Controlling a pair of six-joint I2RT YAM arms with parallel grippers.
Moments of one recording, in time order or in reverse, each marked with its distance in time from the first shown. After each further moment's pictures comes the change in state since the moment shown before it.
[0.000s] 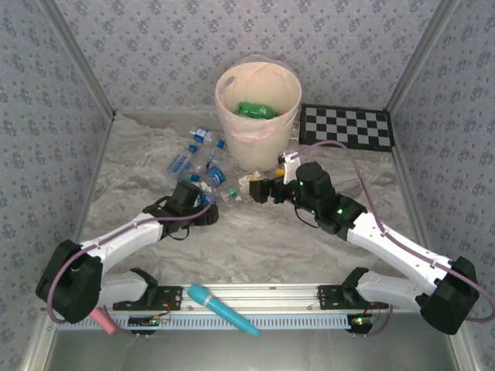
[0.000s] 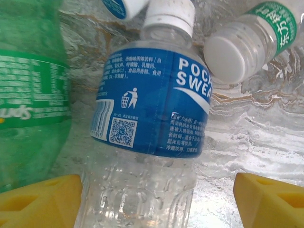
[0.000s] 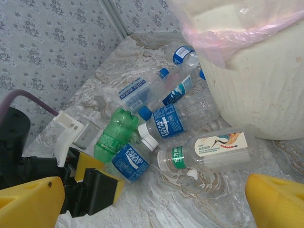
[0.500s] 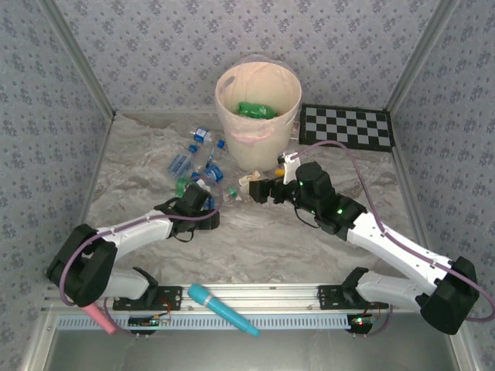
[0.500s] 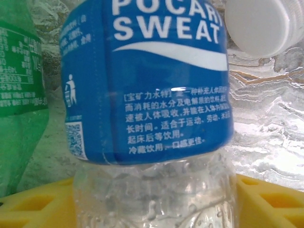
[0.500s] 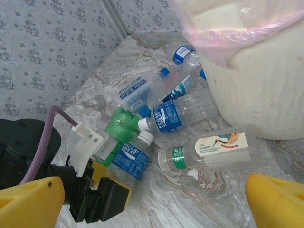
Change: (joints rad) left arm -0.039 0.111 0.000 0.027 -0.045 -0.002; right arm 0.002 0.000 0.000 0.000 0.000 0.000
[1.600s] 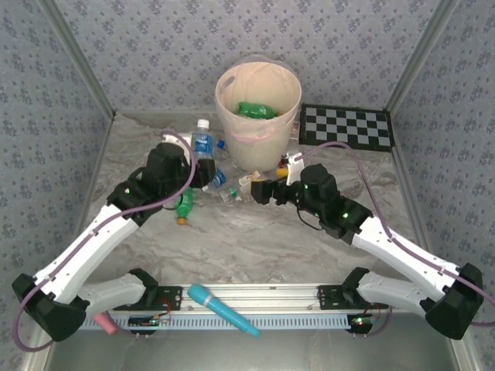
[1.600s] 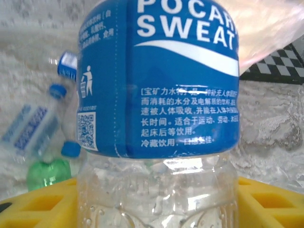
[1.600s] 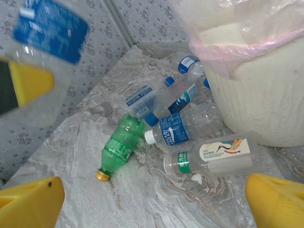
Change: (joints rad) left arm -0.011 -0.247 0.575 -0.304 -0.084 0.149; right arm 0.018 -0.060 0.000 -0.013 0.020 0.000
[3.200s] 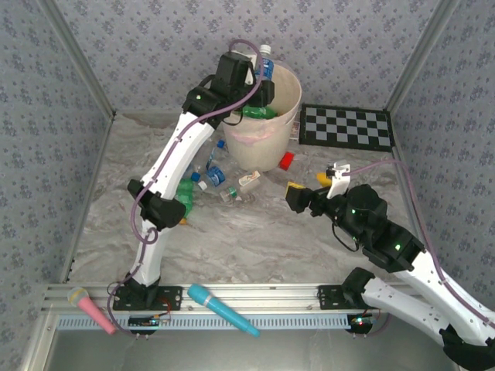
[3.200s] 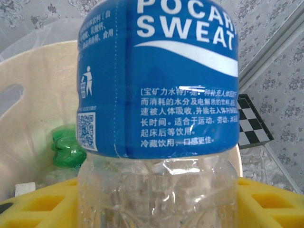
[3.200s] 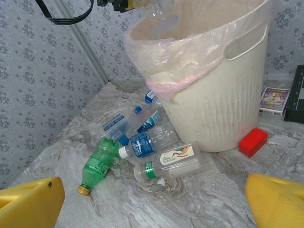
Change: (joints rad) left arm -0.004 1.106 1.503 -0.320 0.096 0.048; right arm 0.008 -0.369 0.008 -0.283 0.201 -0.018
